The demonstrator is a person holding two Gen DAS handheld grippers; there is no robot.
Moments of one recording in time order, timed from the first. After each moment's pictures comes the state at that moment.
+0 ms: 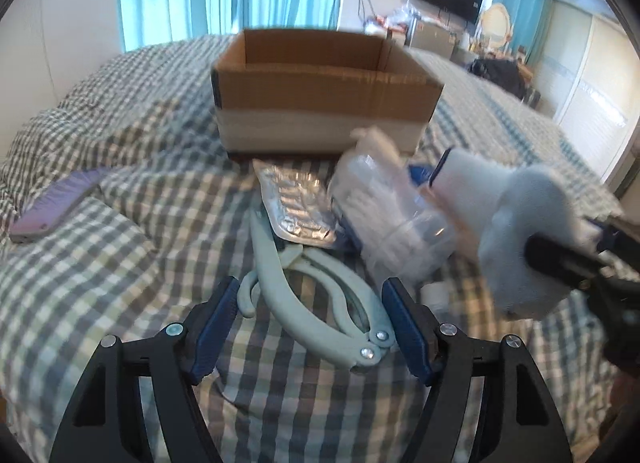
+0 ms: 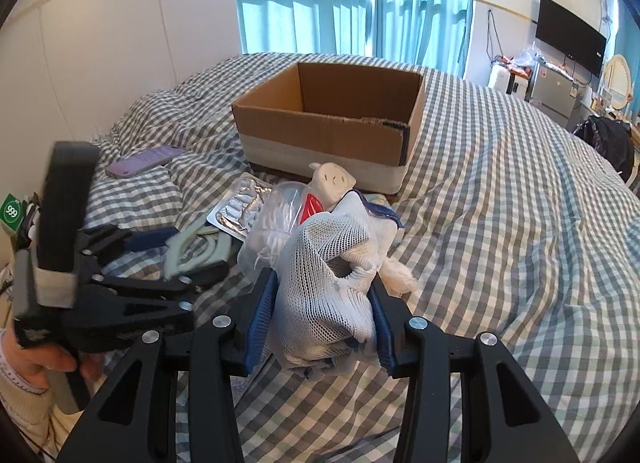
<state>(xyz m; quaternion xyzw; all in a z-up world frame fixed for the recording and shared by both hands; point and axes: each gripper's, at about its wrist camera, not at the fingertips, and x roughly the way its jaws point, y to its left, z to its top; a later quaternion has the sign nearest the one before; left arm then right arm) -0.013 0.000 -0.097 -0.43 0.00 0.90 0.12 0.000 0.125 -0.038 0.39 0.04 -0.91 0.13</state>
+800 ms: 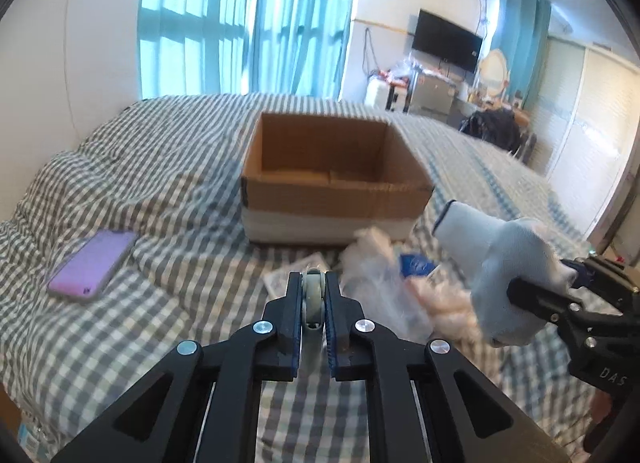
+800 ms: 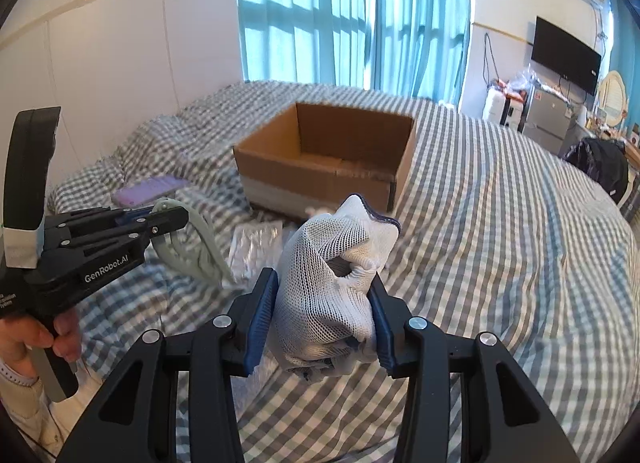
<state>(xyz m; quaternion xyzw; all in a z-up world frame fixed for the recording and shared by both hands) -0.019 -0.015 -0.032 -0.34 -0.03 0.93 0.11 -0.006 0.129 0.006 0.34 0.05 -0.93 0.13</state>
